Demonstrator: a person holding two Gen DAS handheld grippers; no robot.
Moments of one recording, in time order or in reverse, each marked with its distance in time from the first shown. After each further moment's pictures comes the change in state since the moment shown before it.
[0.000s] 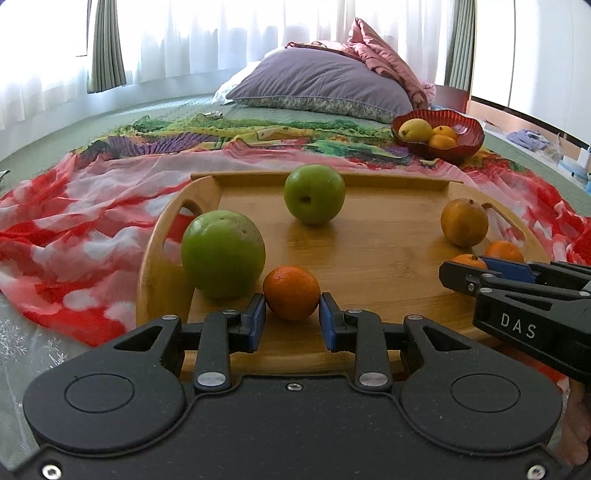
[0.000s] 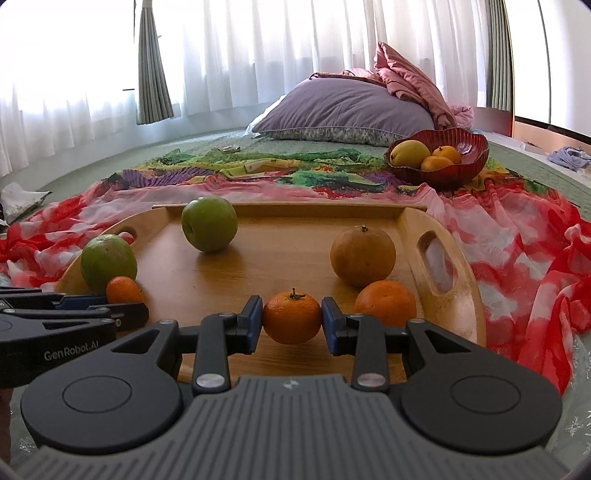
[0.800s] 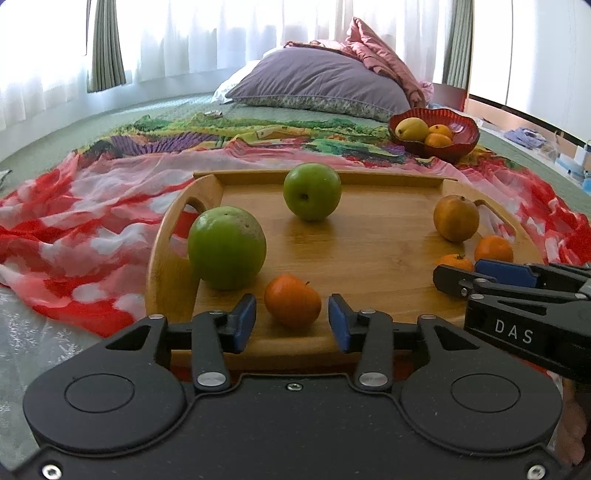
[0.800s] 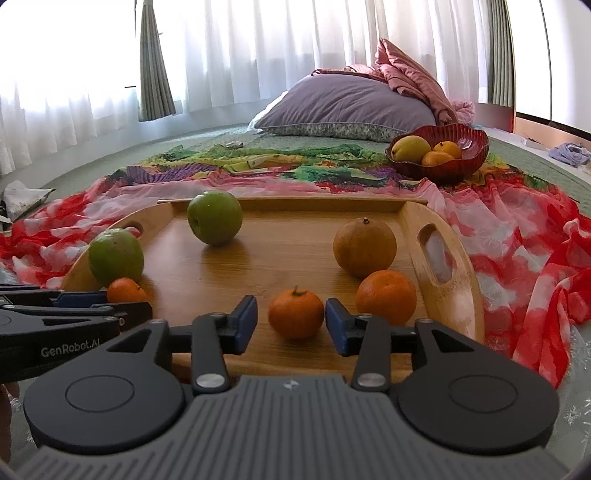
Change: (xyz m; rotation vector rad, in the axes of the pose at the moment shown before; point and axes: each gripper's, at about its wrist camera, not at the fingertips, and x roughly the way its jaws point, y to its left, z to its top) left arm -0.018 0.000 -0.003 0.006 0.005 -0.004; right arm -0.009 0.001 -0.003 0.004 0.011 0.013
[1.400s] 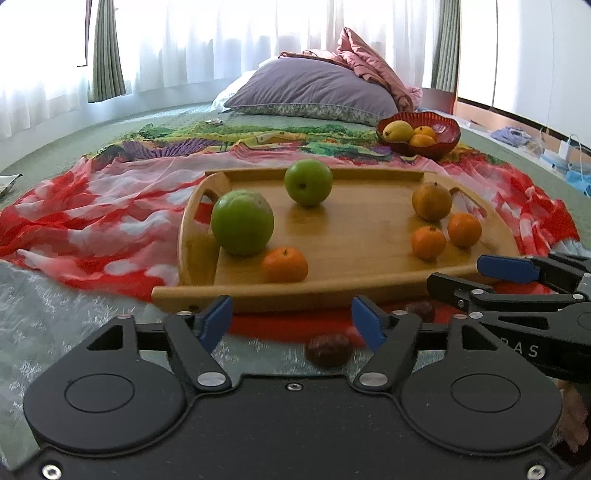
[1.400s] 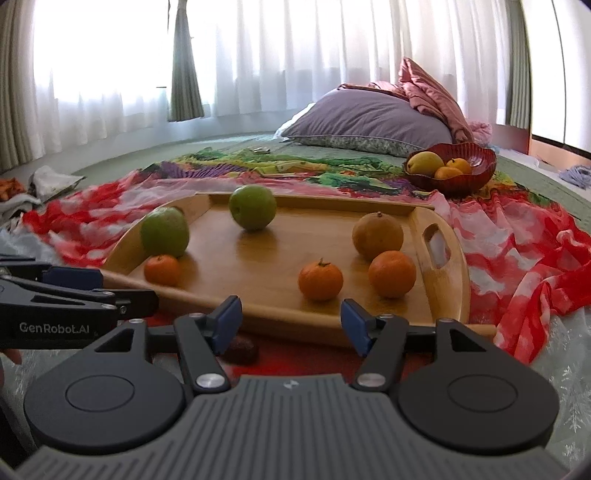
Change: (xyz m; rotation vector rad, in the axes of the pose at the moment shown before) left arm -0.058 0.005 -0.031 0.020 -0.025 -0.008; right arm -0.049 0.014 -0.024 -0.084 -0.034 0.052
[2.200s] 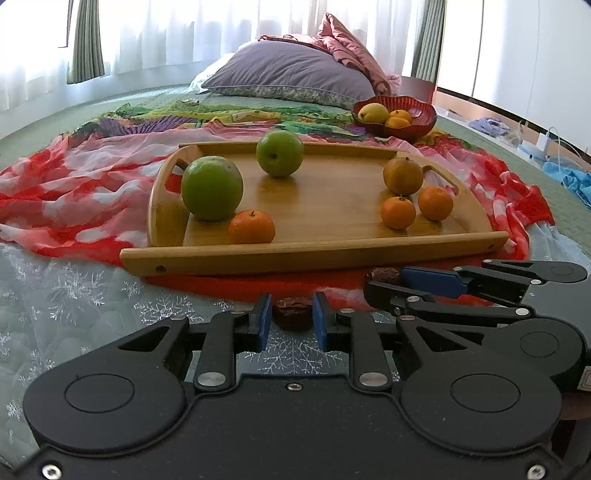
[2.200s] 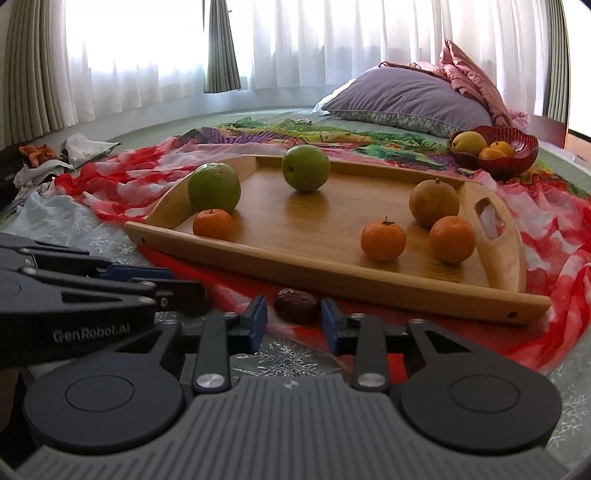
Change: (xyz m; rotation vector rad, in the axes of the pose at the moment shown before) left arm 0.001 -0.007 -0.017 -0.019 0.053 -0.095; right arm 0.009 0.024 -0.017 -0.040 0.082 0.107
